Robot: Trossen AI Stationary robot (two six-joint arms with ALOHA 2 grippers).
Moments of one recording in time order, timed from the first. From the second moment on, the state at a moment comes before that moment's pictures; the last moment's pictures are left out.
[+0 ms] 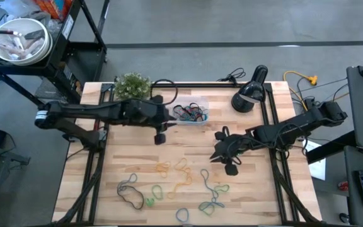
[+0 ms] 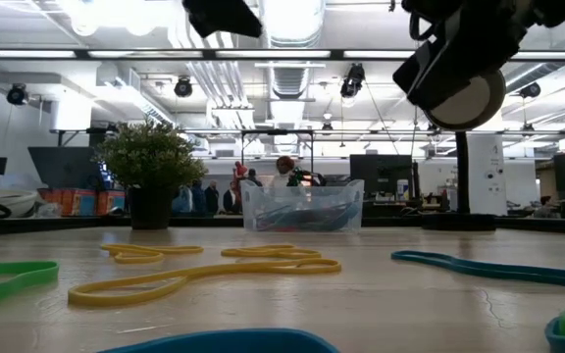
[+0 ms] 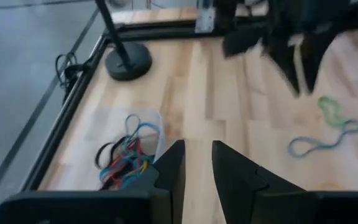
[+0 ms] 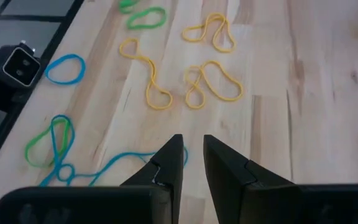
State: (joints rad) left arm 0.00 1.30 1.23 -0.47 -0.17 0.04; right arm 0.26 1.28 0.75 -0.21 -0.05 0.16
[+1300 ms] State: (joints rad) left arm -0.28 1.26 1.15 -0.77 -0.17 -0.31; right arm 0.27 1.79 0.93 -0.23 -0.10 0.15
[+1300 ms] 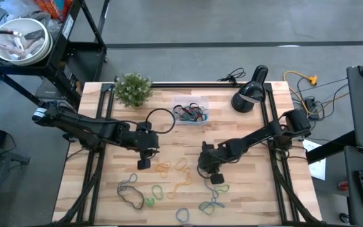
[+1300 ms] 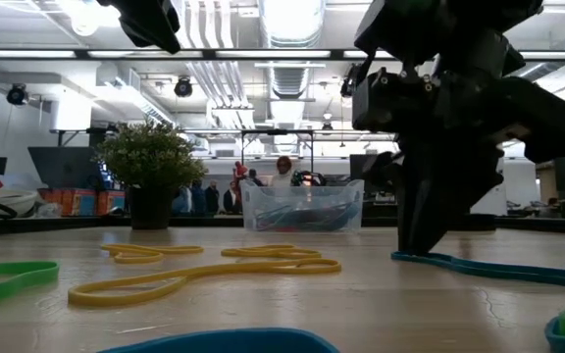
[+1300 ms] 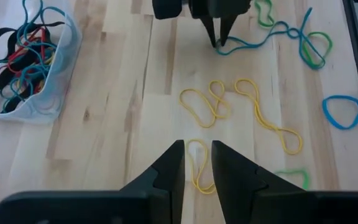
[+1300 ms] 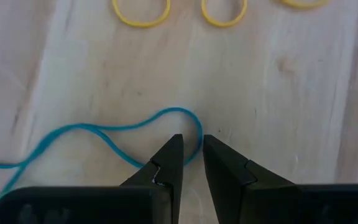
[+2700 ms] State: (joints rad) left arm -0.30 1.26 1.15 -0.77 -0.22 -0.33; right arm 0.27 1.72 0.92 -0.25 0.04 0.26
